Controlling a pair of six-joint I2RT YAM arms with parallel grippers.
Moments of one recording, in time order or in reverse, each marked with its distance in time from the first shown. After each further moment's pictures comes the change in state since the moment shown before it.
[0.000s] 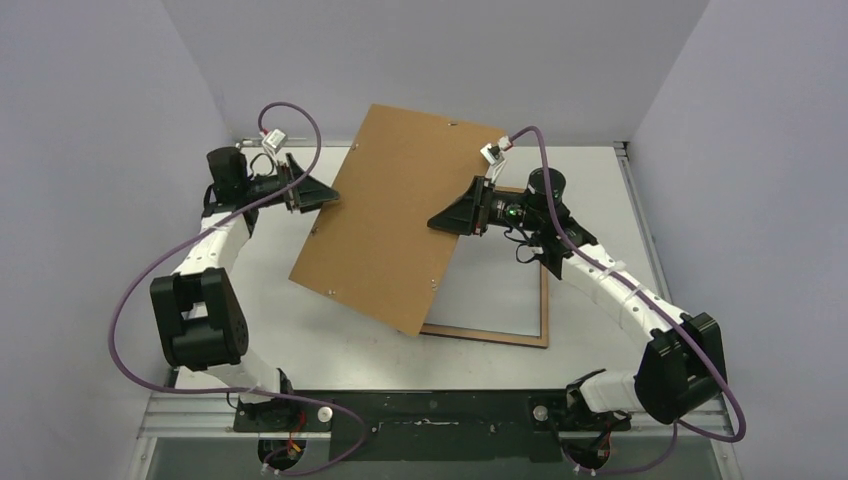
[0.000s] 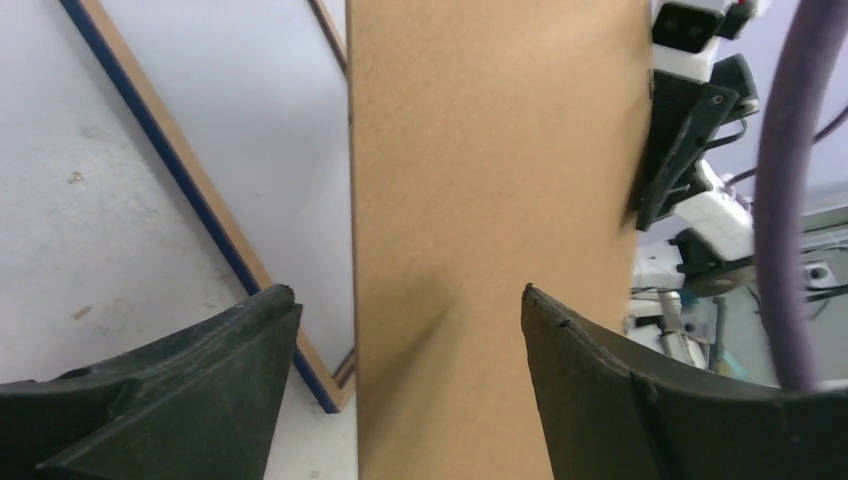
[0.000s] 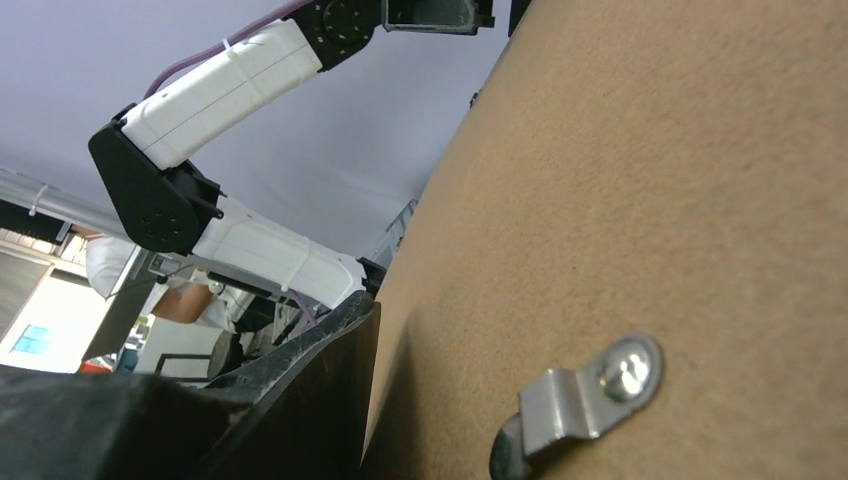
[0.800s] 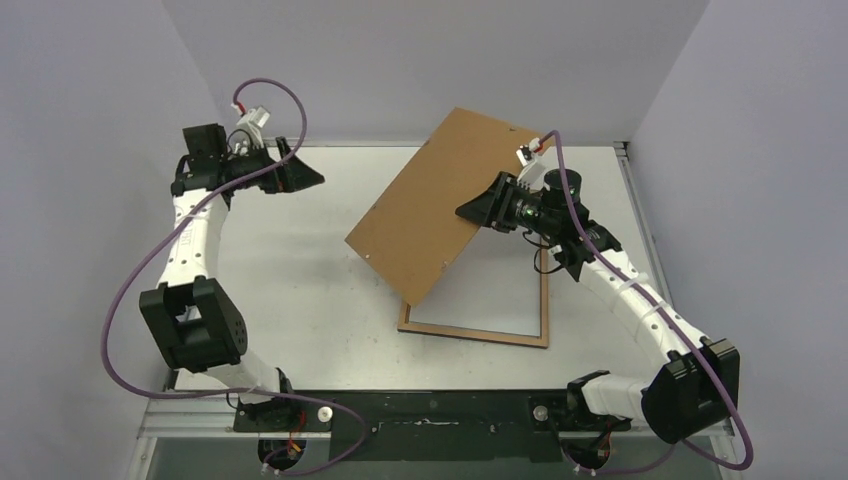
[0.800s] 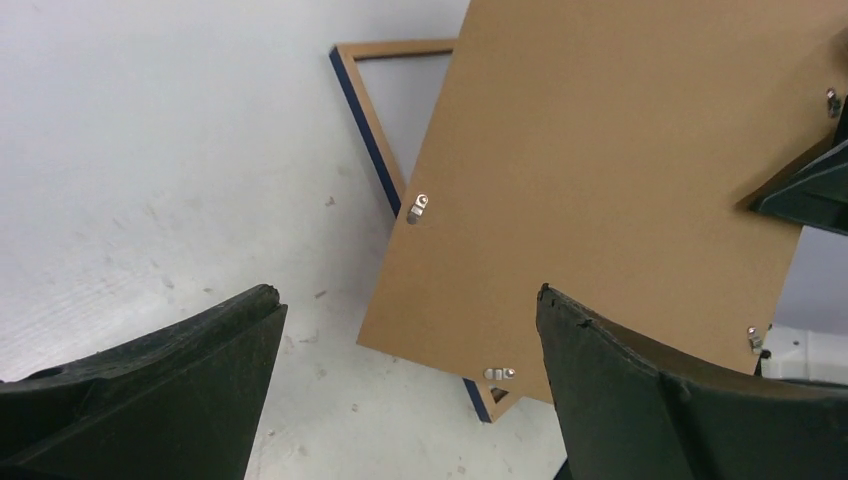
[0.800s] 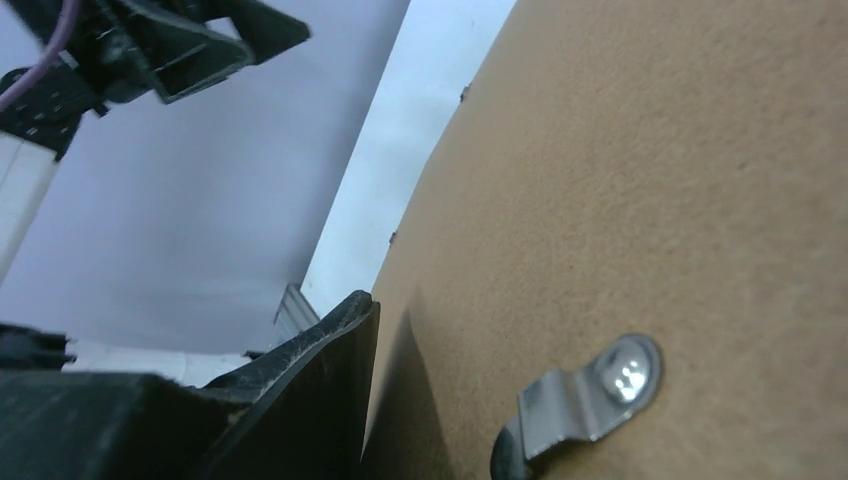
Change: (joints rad) left arm 0.059 -0.041 0.275 -0.359 -0.354 0.359; right arm -0.068 -0.095 0.014 -0.358 0.361 -0.110
